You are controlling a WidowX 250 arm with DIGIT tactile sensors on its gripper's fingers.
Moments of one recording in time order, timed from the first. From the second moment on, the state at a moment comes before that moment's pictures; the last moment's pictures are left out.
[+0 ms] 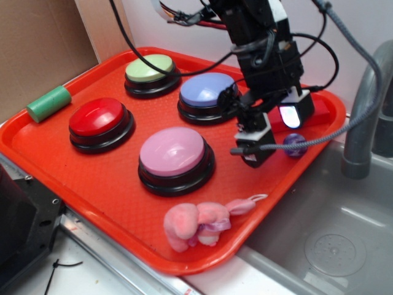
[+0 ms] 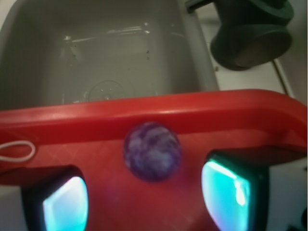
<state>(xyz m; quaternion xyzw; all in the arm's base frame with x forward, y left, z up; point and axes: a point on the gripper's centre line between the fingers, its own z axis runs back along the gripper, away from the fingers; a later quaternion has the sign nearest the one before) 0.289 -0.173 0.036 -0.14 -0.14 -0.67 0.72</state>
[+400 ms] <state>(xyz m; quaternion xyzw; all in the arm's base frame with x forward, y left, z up) 0.288 -0.192 0.023 -0.16 -0.13 -0.67 0.71</state>
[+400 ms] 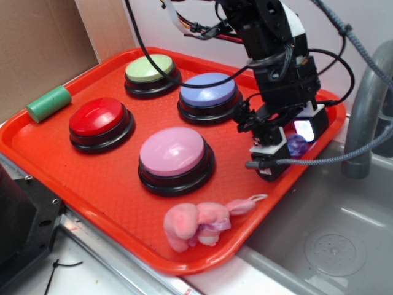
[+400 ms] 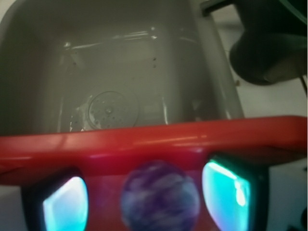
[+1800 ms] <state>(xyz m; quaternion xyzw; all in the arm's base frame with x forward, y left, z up) 0.250 -0.102 0.112 -0.05 0.07 -0.37 0.93</state>
